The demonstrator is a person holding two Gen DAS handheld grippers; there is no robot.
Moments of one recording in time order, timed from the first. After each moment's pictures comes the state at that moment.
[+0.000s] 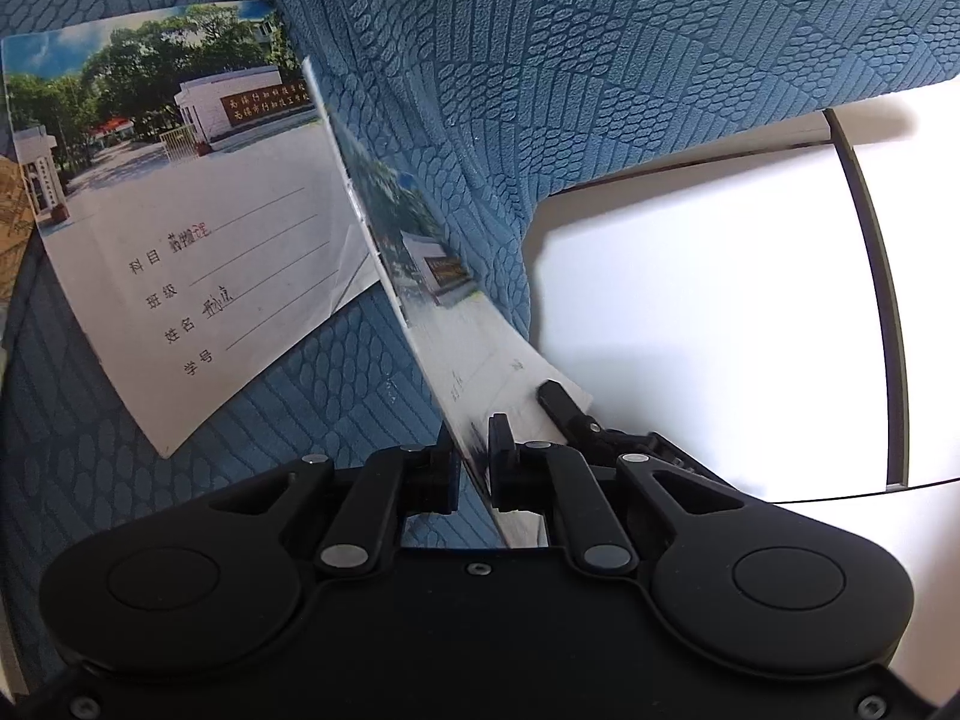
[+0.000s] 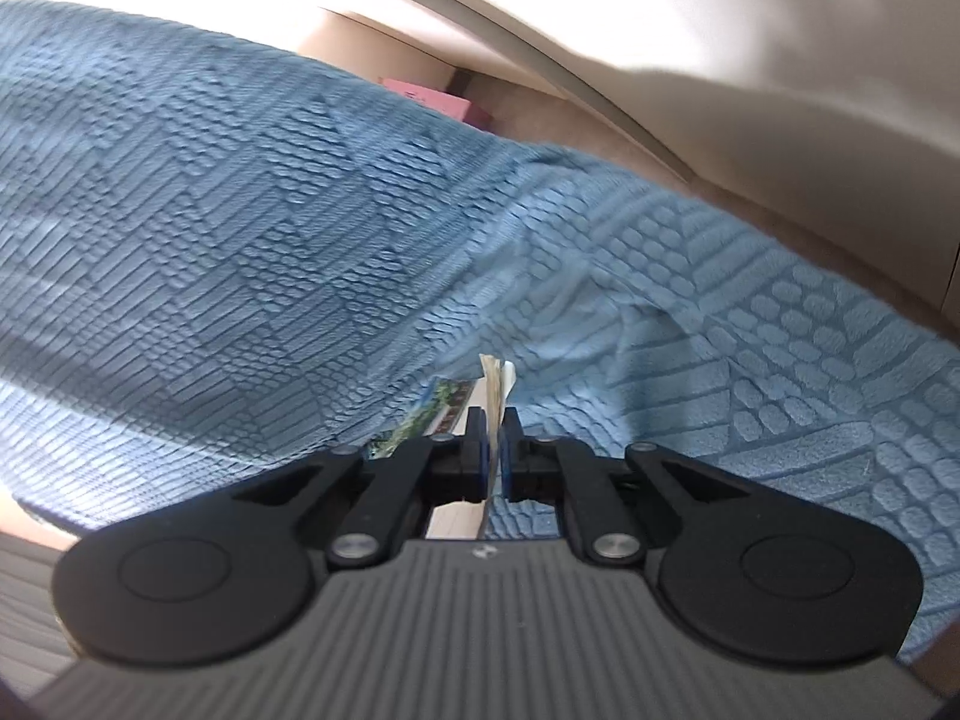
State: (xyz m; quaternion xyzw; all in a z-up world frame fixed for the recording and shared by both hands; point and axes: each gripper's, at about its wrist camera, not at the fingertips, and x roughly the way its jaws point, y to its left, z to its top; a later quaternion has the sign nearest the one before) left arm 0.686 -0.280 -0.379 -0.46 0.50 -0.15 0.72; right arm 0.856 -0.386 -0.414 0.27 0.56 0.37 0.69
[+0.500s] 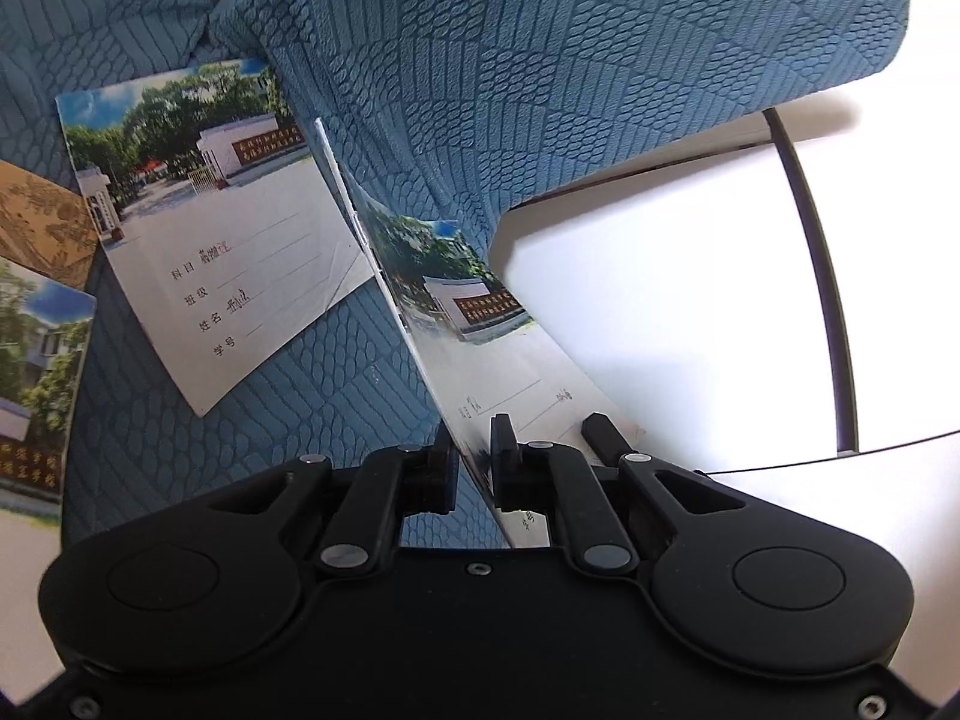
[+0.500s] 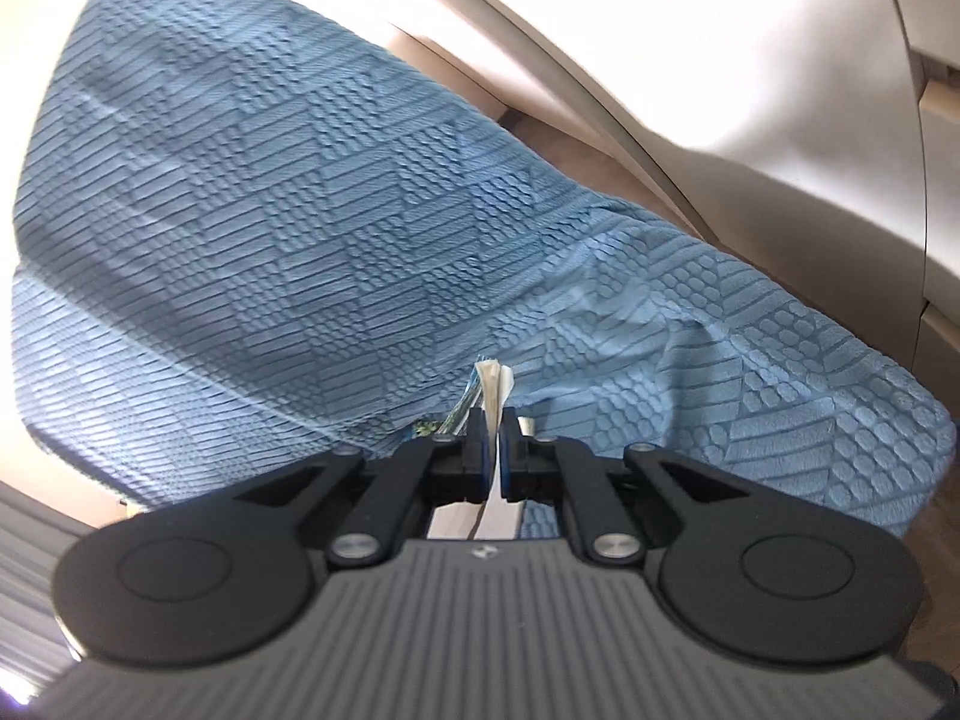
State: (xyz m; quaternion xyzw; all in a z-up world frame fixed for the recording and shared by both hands) left arm 0.648 -0.256 -0.321 -0.45 0.48 -0.16 0.74; right arm 0.806 -0.407 -0.342 0.23 0.50 0.41 0.73
